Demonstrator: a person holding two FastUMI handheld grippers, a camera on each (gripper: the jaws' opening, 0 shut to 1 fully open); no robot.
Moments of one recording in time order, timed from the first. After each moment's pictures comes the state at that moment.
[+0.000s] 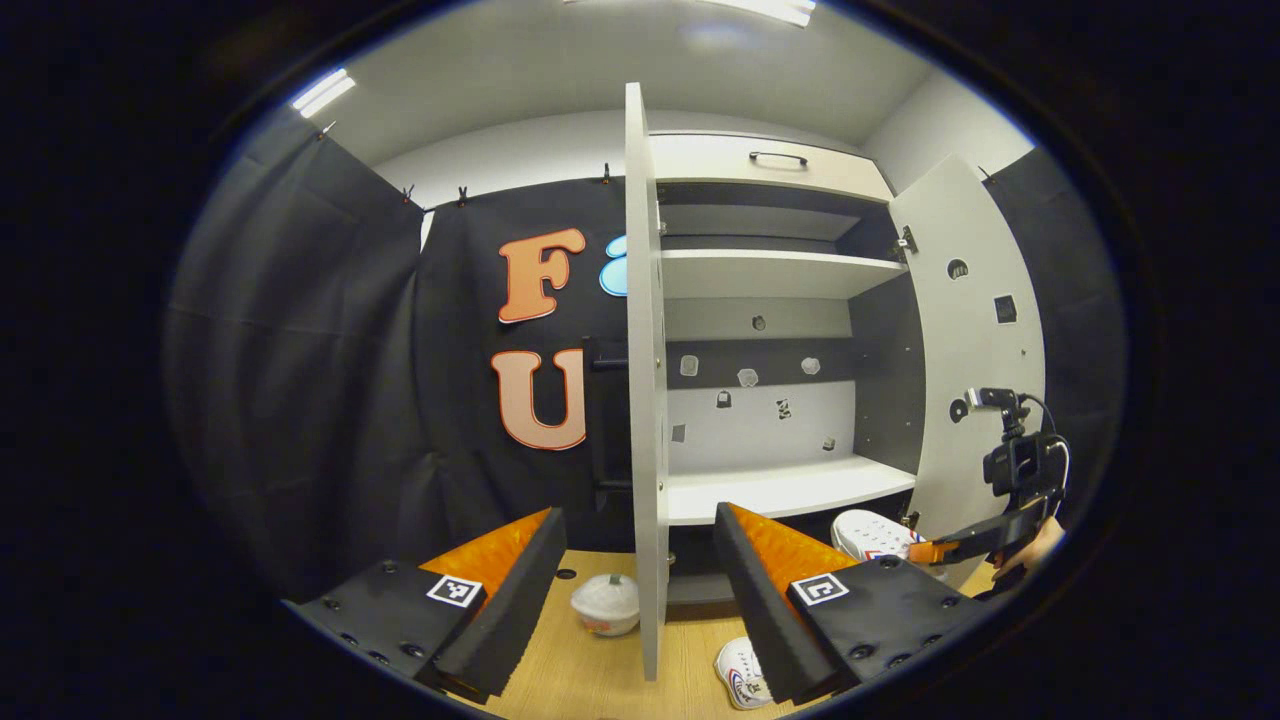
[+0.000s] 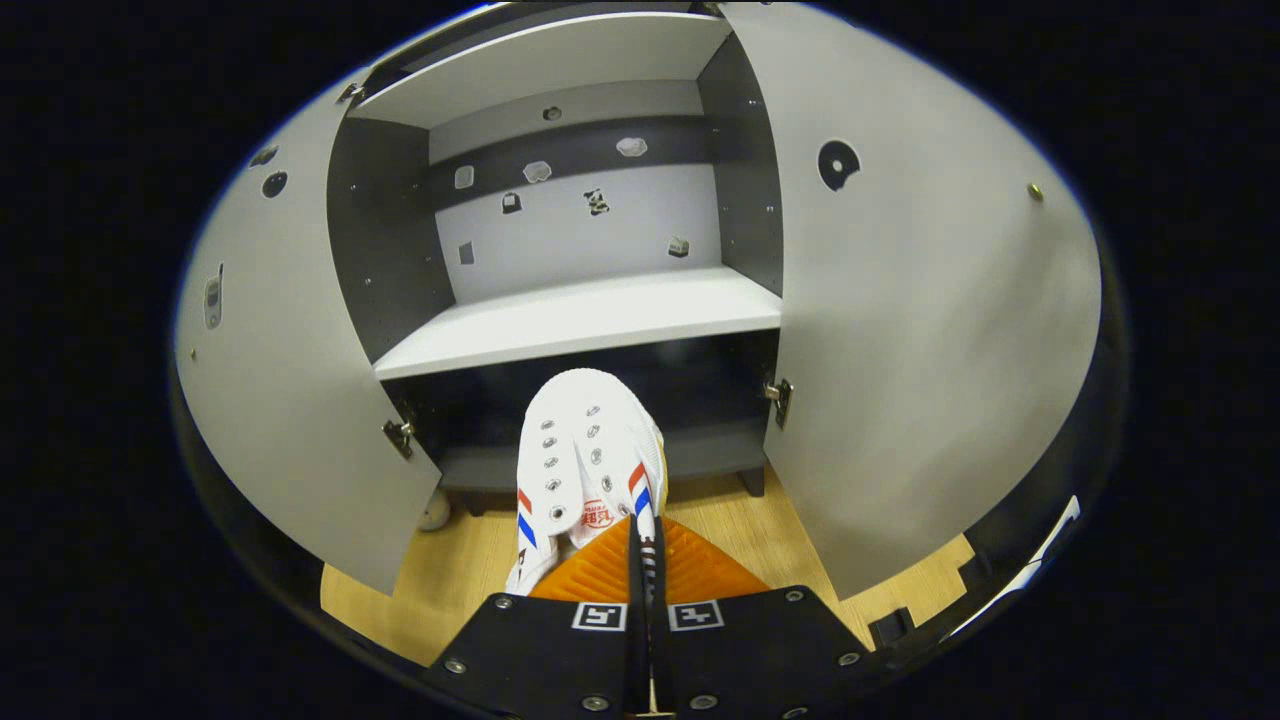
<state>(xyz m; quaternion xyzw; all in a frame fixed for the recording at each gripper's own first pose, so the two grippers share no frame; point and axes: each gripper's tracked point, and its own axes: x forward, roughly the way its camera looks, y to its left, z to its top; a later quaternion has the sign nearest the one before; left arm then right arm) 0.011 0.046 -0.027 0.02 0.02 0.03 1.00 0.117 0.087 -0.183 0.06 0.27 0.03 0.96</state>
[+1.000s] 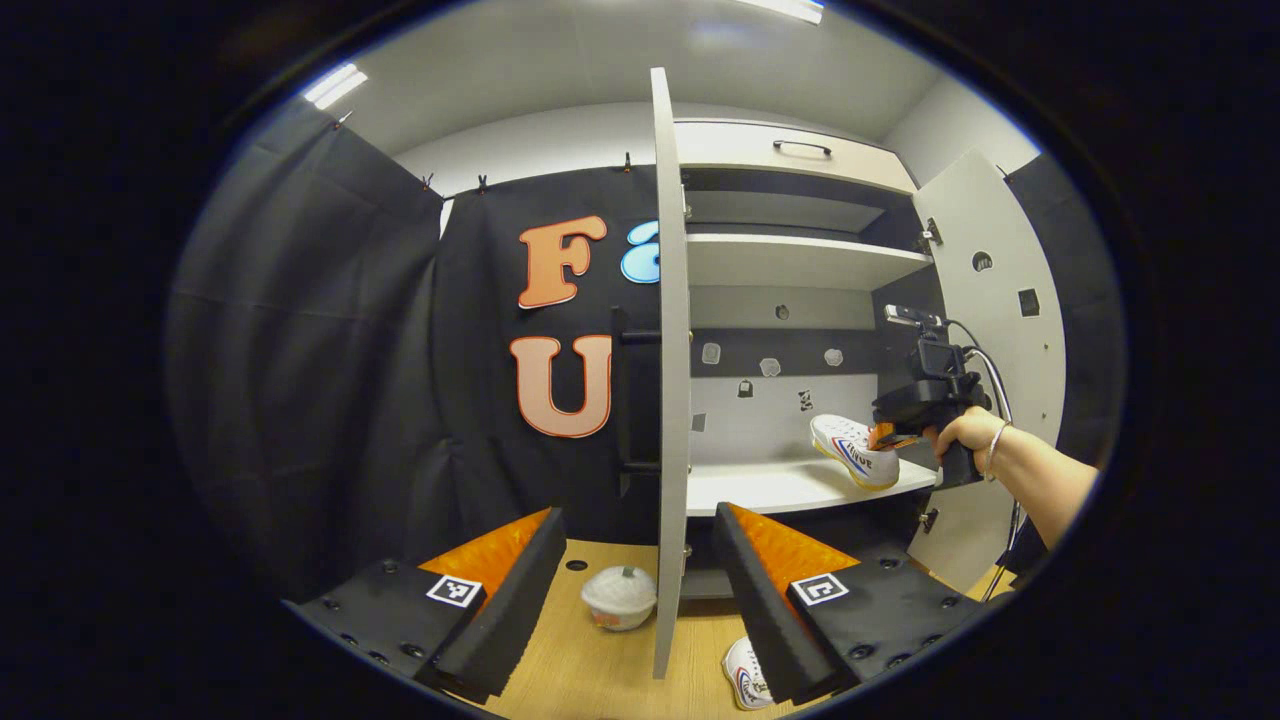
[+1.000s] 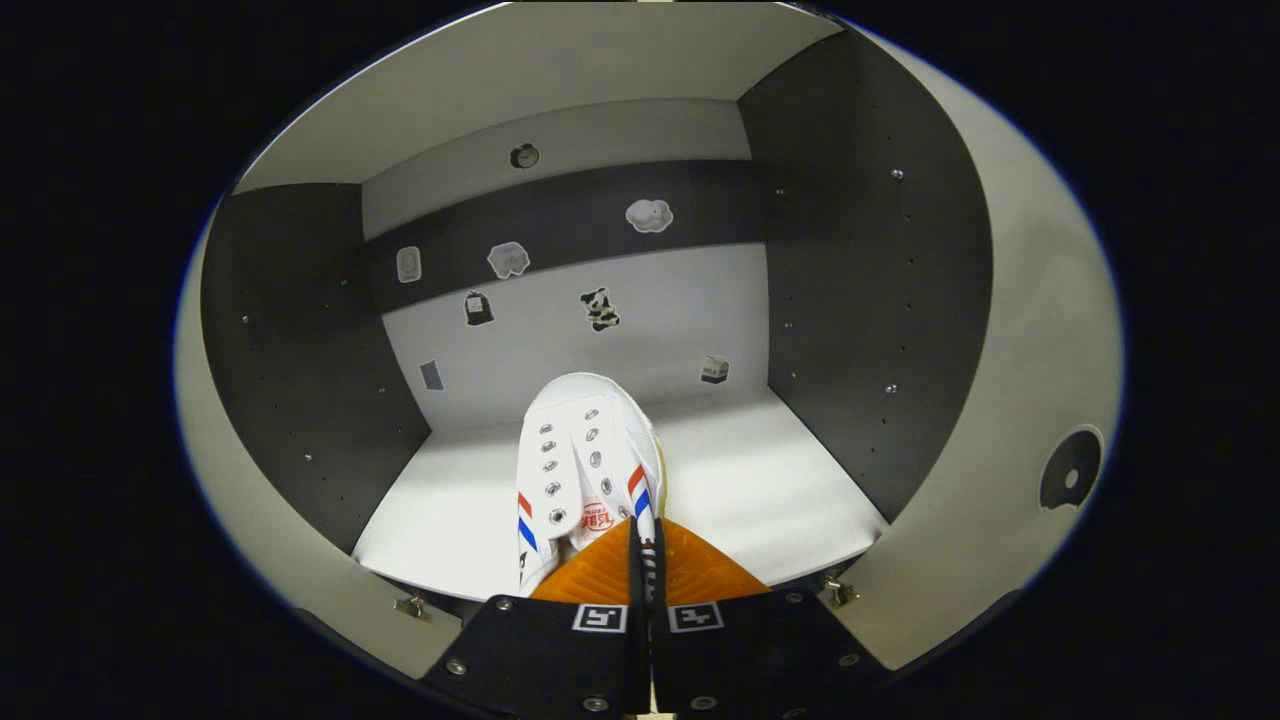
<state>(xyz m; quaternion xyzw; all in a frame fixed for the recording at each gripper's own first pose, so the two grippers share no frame) 0.014 0.071 -0.047 0.01 0.04 0.06 1.00 0.309 0.102 -0.096 0.08 0.25 0.02 0.96</state>
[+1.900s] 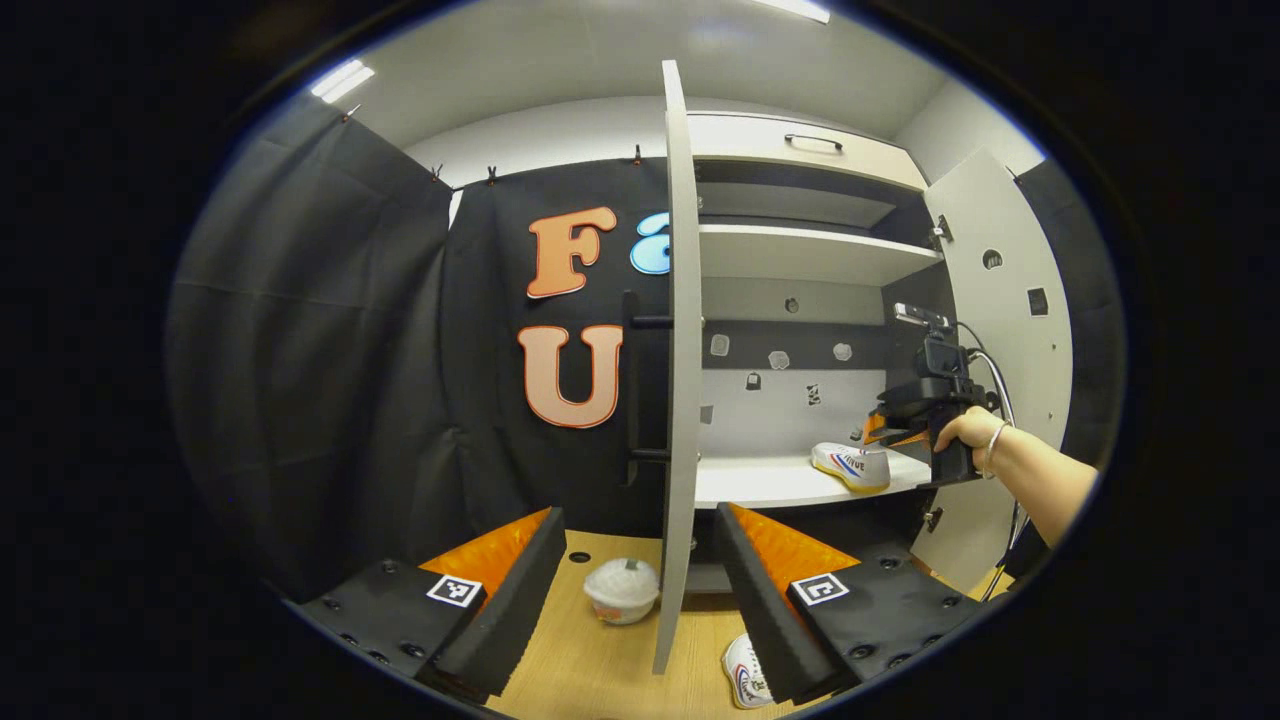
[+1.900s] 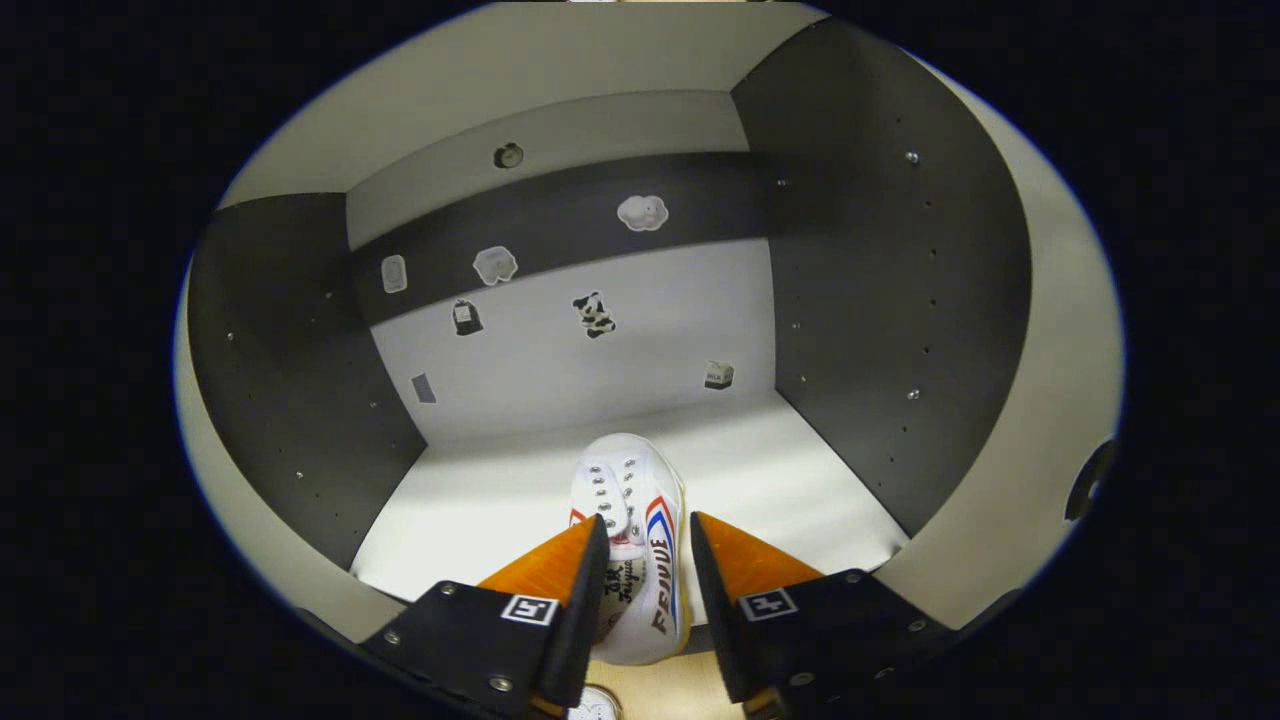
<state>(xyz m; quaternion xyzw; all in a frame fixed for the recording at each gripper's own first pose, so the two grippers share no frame) 0.014 0.066 -0.050 0.00 0.05 0.06 1.00 0.304 0.100 -0.082 0.07 0.22 0.03 0.97</state>
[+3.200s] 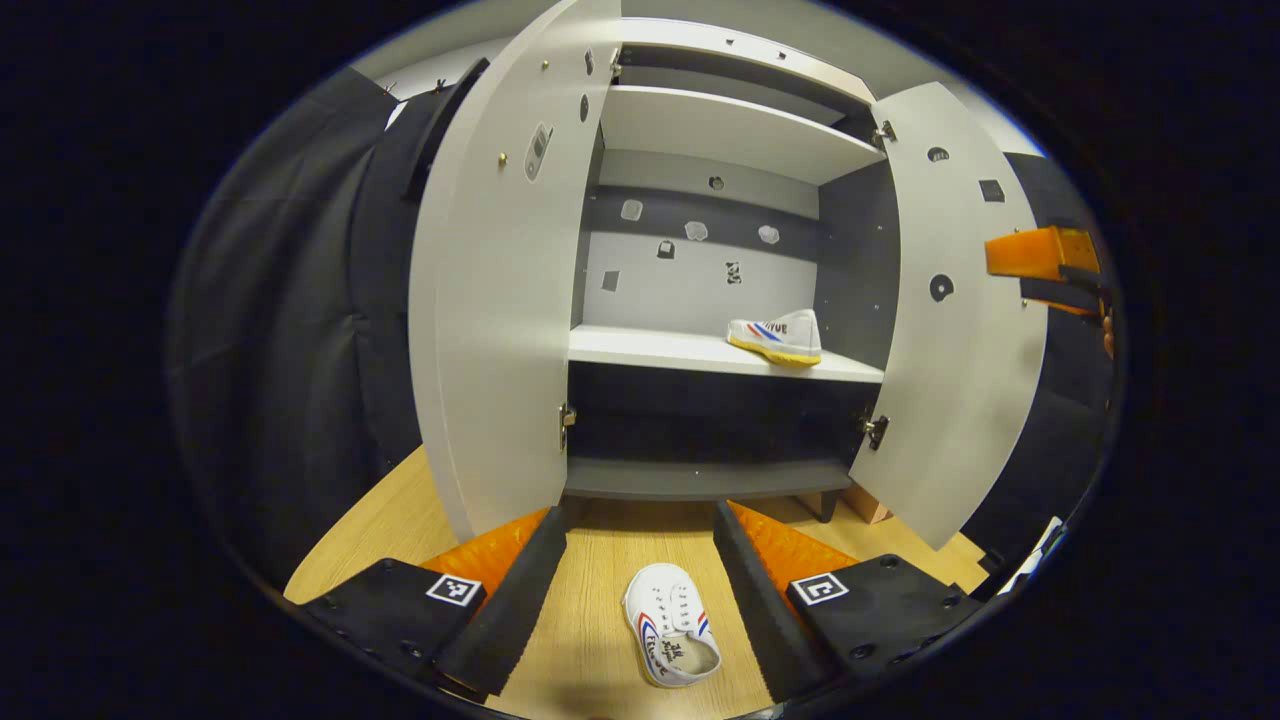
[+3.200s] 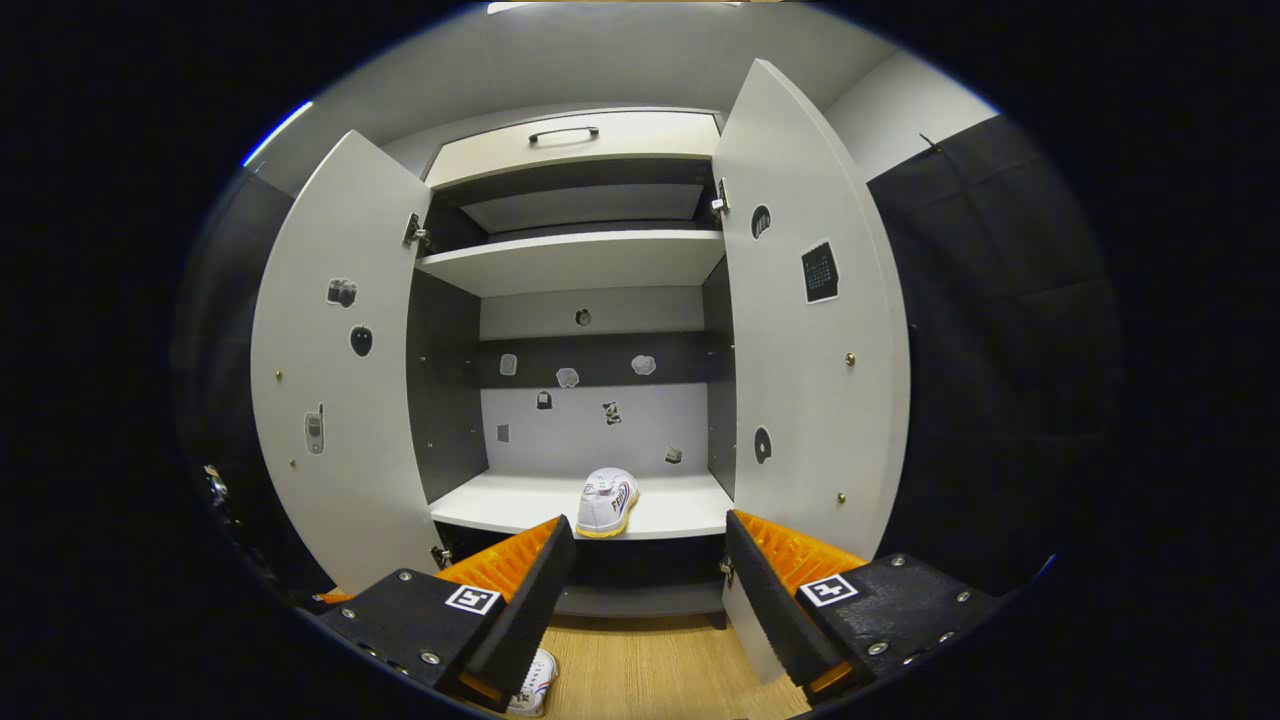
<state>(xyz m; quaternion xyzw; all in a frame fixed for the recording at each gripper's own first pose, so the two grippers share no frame) 0.037 -0.044 -0.250 -0.03 0.18 -0.03 0.98 0.019 0.029 -0.017 0.02 0.01 0.04 1.00</state>
